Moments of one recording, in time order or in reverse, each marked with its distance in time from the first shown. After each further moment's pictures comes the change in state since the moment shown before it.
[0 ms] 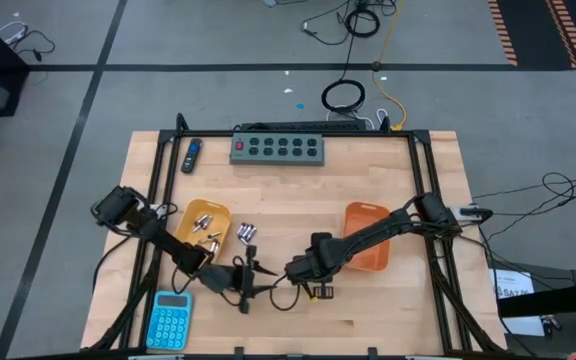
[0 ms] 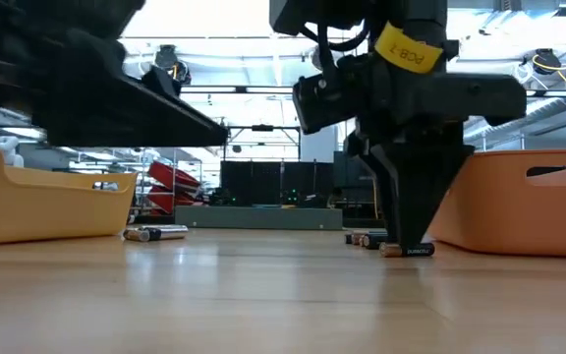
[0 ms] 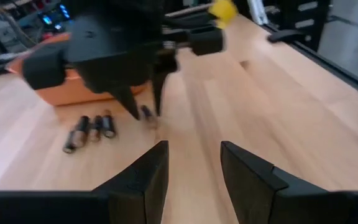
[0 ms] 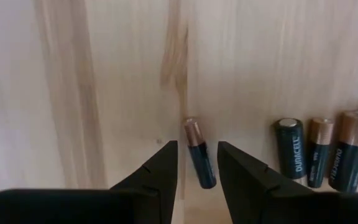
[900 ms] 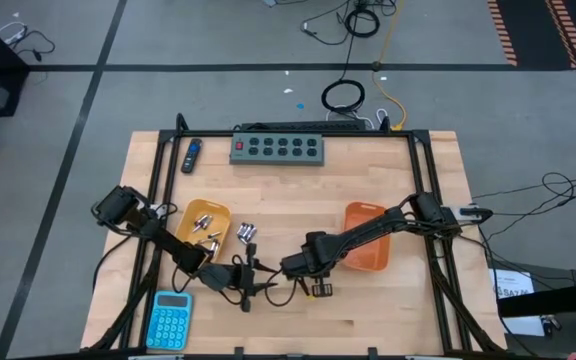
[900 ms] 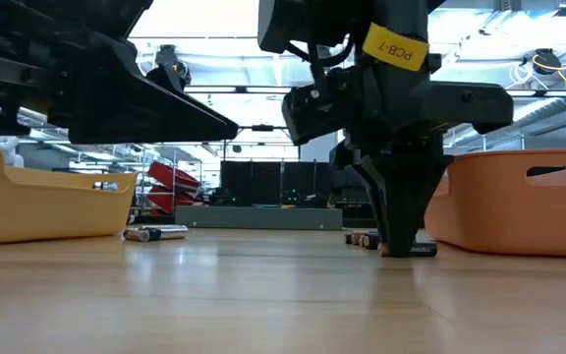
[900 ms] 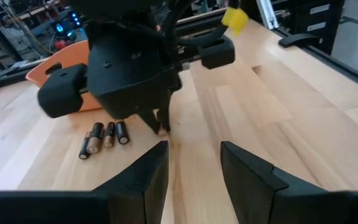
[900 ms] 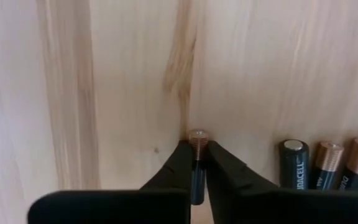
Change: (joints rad) left arm 0.009 0.000 -0.003 0.028 -0.024 0.036; right arm -0.035 0.046 0.021 0.034 -0.056 -0.111
